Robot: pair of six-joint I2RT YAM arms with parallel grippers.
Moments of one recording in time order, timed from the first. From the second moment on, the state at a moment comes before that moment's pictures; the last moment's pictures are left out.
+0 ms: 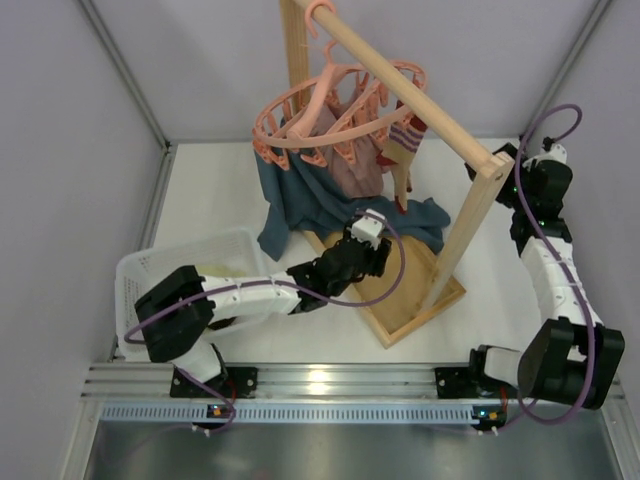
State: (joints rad) left arm -1.10 1.57 0.89 0.41 -0.46 -0.22; right arm -0.19 1.23 0.97 -0.02 -0.26 0.59
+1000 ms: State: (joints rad) left arm -0.69 1.94 1.02 0.88 0.20 -0.20; right arm 0.08 1.47 0.84 0.54 -0.50 0.52
